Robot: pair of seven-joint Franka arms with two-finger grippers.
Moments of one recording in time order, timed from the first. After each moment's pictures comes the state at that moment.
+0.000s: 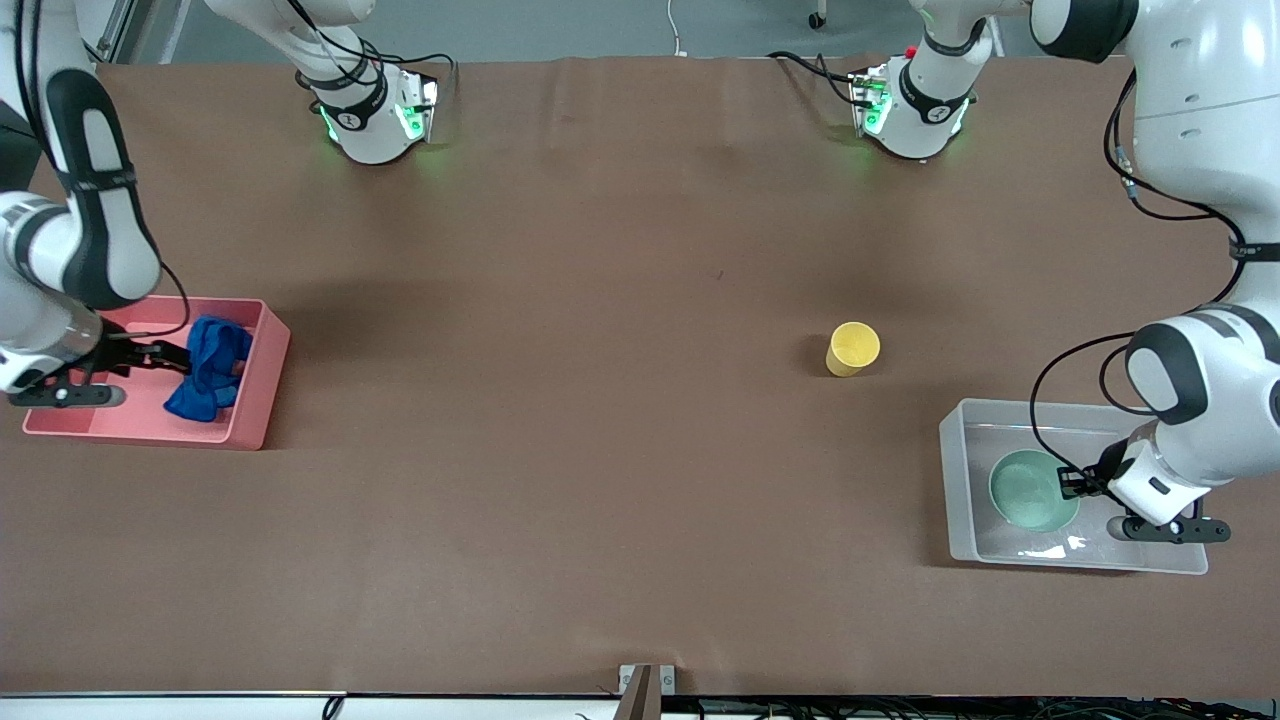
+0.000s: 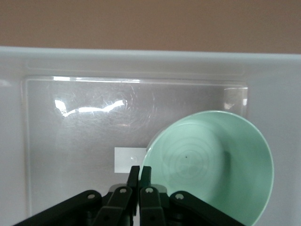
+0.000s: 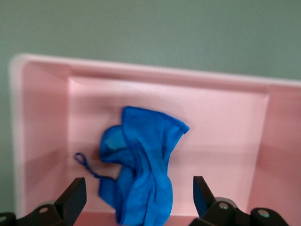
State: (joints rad) left arm -0.02 0.70 0.17 -1.49 -0.19 2.25 0.27; right arm -0.05 0.25 -0.32 -2.02 0.02 2.23 -0.41
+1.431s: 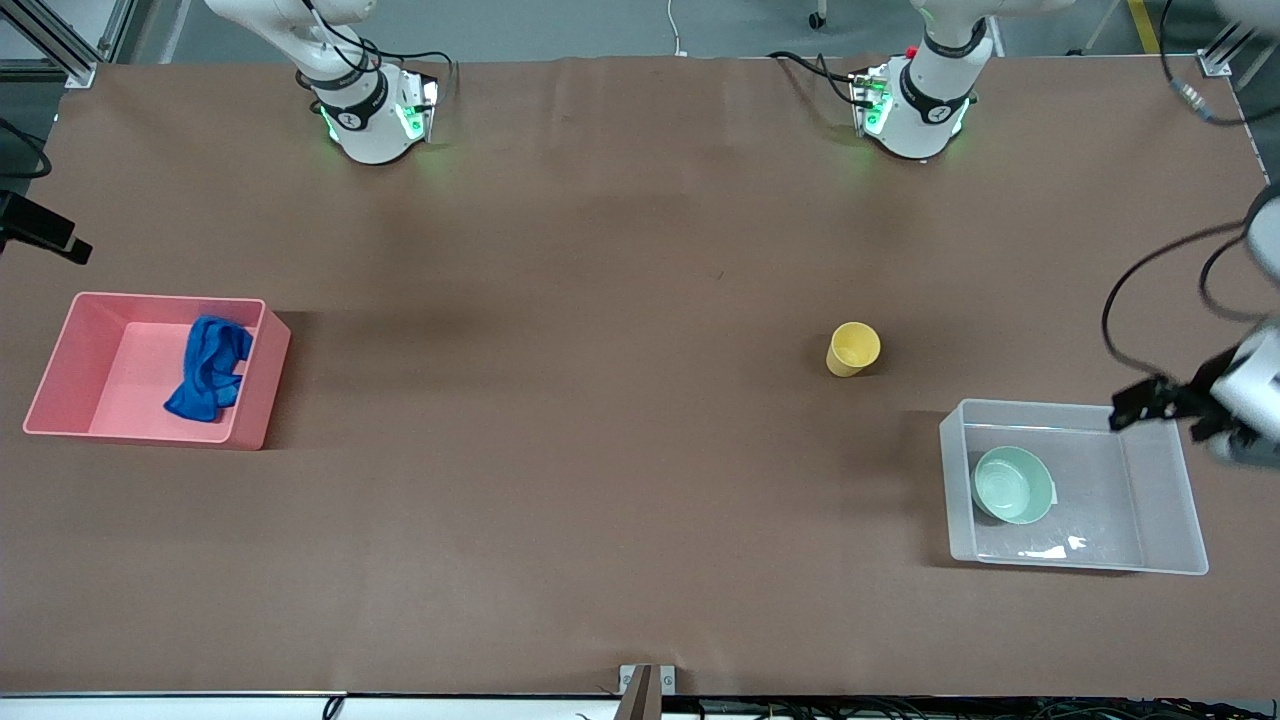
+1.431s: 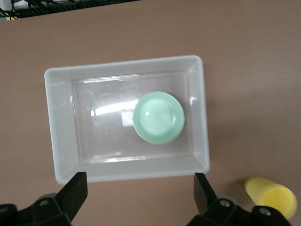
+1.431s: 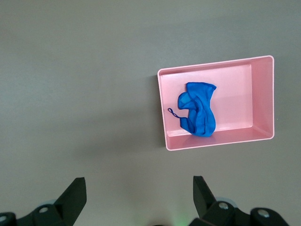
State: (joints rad) left arm -0.03 0.22 0.13 -1.58 -0.07 1.92 0.26; right arm -0.03 0.02 -0.10 -1.46 0.02 1.43 0.03
